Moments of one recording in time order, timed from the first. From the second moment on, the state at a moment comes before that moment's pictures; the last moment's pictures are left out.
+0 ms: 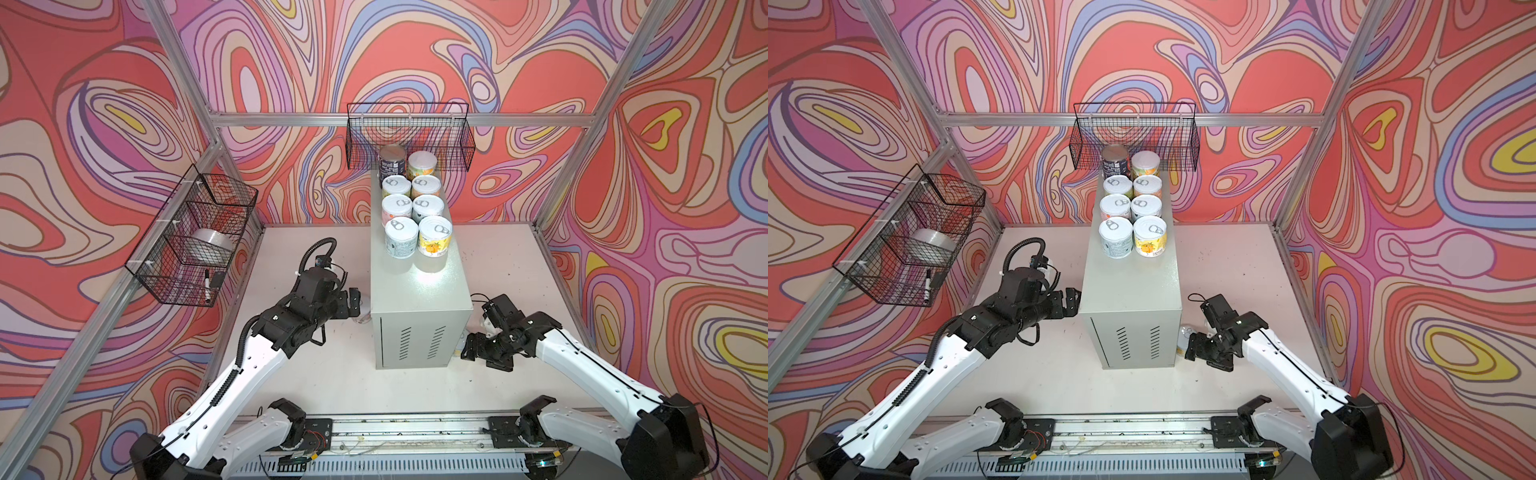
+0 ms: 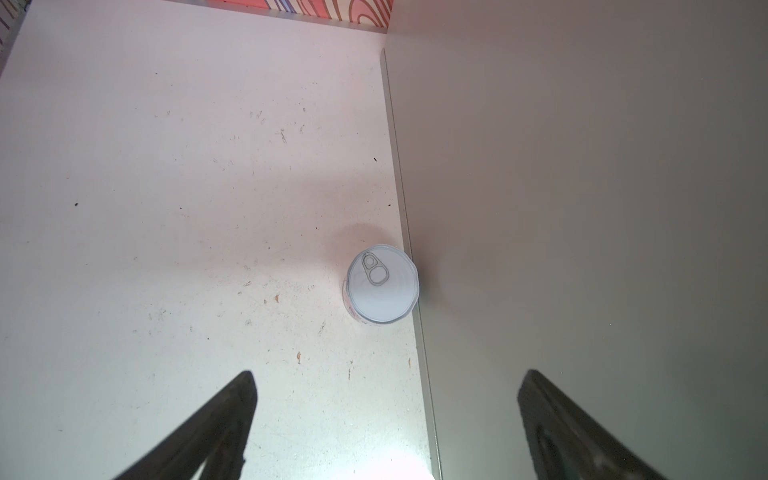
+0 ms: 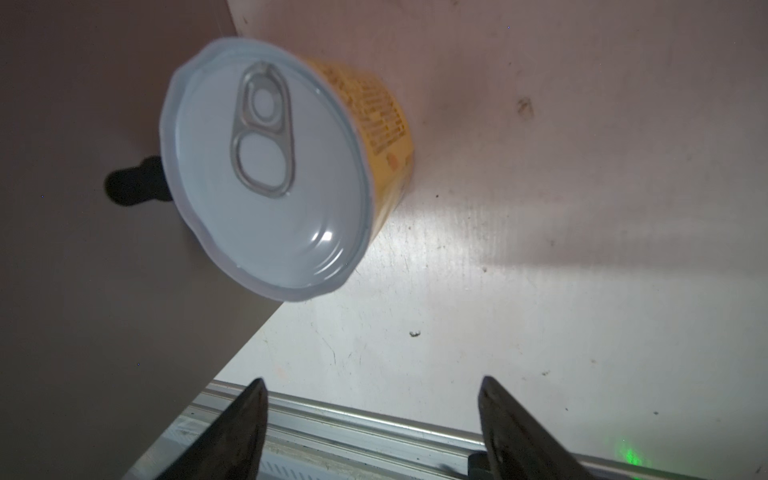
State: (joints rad) left arm -0.49 1.01 0.99 -0.72 -0.15 -0.47; right arm 0.43 1.13 0.71 -0.95 -0.26 0.66
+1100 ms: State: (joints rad) left arm -0.44 1.03 0.97 -0.69 -0.09 -0.48; right arm 0.44 1.57 0.94 -0.63 0.11 0.62
